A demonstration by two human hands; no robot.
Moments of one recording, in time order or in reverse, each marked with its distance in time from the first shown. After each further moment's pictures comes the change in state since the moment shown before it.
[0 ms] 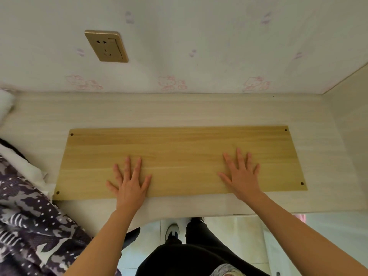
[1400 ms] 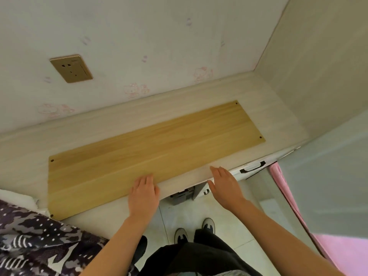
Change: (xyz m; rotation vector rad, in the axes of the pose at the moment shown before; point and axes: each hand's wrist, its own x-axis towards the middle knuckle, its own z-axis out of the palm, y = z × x) left_hand -0.087 0.024 -0.009 0.120 0.016 0.480; right_hand -0.163 -0.047 0.030 0.274 0.099 0.096
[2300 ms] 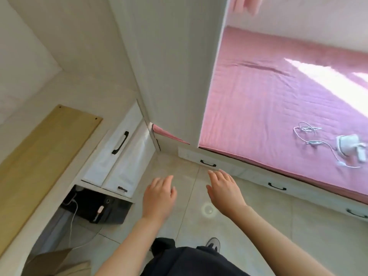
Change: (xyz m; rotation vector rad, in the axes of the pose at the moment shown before) left_hand -0.242 0.287 0.115 0.057 -0.216 1.073; right_hand -0.393 0.183 0.074 0.172 0.289 0.743
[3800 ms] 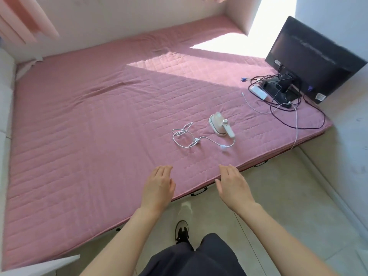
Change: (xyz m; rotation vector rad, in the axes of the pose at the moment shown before) left_hand 0.313 0.493 0.201 -0.031 -0.268 0.743; right_hand -0.029 0.524 -0.077 0.210 0.233 0.820
